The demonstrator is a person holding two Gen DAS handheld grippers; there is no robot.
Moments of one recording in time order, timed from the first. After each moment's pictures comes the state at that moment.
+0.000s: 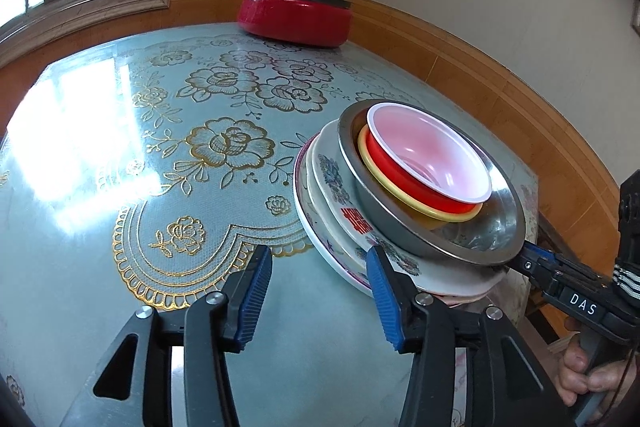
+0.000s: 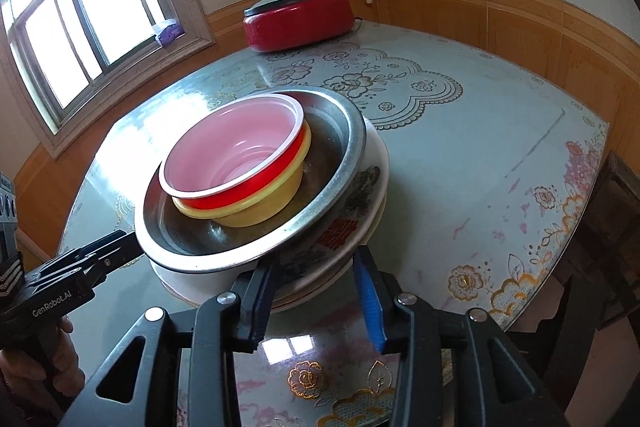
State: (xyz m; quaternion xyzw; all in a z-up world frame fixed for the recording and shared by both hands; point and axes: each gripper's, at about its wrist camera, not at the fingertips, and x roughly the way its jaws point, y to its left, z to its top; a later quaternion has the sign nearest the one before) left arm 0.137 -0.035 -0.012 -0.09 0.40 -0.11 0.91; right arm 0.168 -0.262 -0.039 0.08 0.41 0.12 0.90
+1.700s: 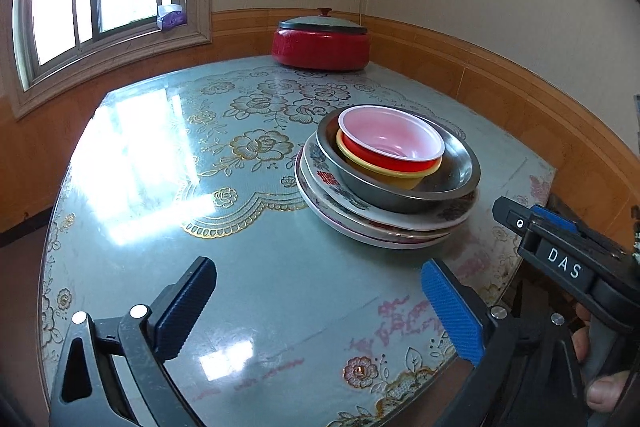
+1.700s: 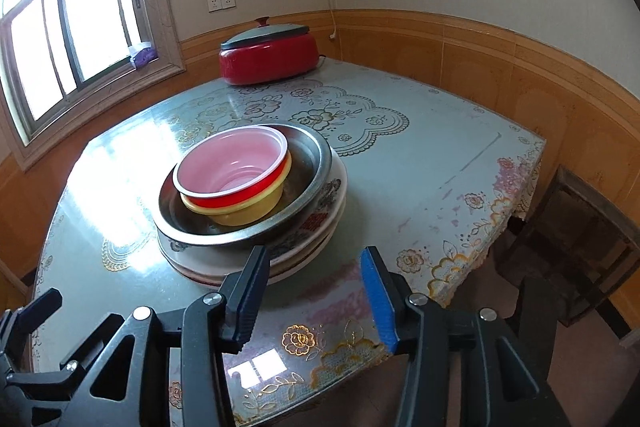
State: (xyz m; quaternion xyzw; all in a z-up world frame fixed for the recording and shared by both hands) left arm 0.037 -0.077 0.022 -0.03 0.36 -0.01 0.93; right arm 0.102 -0.254 -0.003 0.06 0.35 0.02 0.93
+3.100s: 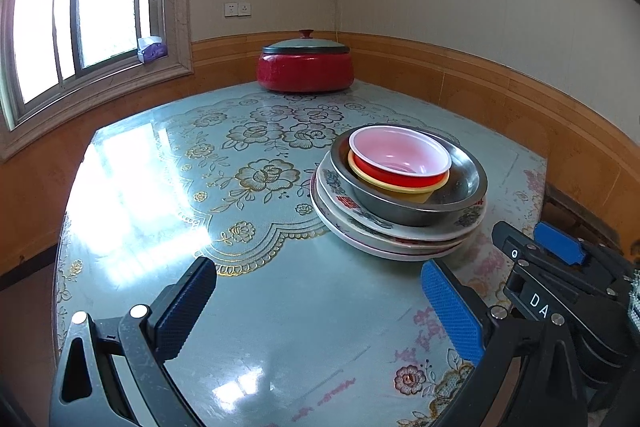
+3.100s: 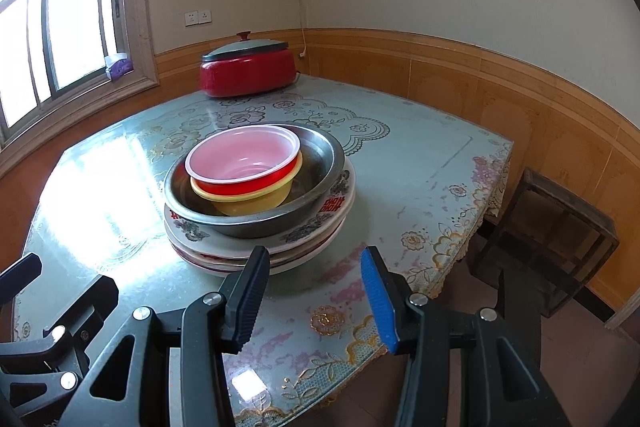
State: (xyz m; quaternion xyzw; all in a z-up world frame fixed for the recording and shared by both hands) left arm 0.038 -0.048 0.026 0.00 0.31 -0.05 0.95; right arm 0.077 -0.209 -0.007 0.05 0.32 -0.04 0.94
